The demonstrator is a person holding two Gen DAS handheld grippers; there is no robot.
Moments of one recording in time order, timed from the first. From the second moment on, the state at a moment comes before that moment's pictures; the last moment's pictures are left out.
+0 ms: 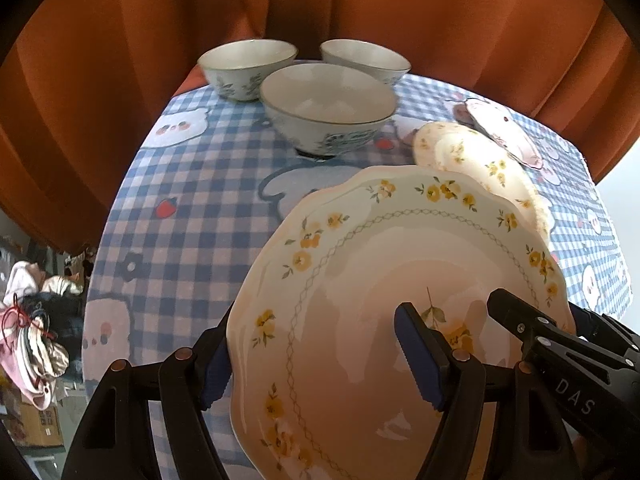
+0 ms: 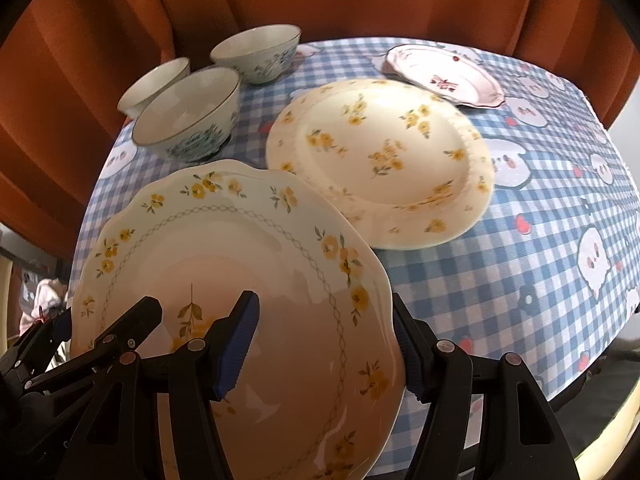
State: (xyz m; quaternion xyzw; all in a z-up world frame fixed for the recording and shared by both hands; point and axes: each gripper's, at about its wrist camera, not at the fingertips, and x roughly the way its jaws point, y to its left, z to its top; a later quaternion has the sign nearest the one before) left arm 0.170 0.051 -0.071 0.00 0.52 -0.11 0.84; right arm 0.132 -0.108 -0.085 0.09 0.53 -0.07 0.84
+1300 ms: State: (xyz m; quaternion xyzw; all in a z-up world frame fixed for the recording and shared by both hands) left arm 0.138 -0.203 -0.079 0.01 0.52 -0.11 0.85; right arm 0.098 -0.365 -0.093 0.09 0.53 -0.07 0.84
